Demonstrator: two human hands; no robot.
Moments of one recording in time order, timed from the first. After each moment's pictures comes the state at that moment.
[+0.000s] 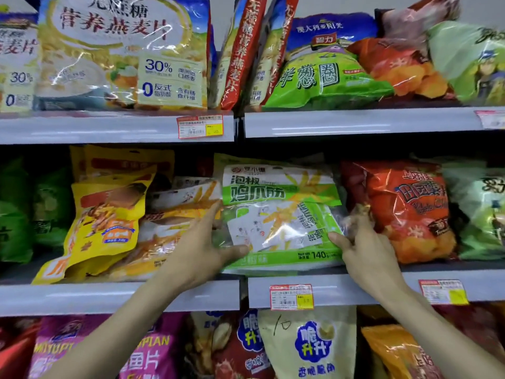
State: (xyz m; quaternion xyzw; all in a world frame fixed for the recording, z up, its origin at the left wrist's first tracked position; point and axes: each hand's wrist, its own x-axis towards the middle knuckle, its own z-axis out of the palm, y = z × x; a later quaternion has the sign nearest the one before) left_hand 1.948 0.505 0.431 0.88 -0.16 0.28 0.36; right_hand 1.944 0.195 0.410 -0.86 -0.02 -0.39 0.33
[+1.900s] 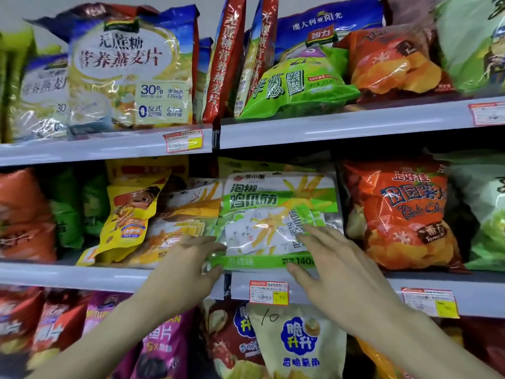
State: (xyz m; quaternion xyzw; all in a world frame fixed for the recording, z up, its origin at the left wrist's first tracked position) left_hand 1.872 0.470 0.426 0.94 -0.08 0.31 0.09; right_hand 1.871 0.186 0.431 -0.91 -0.23 -0.31 0.13
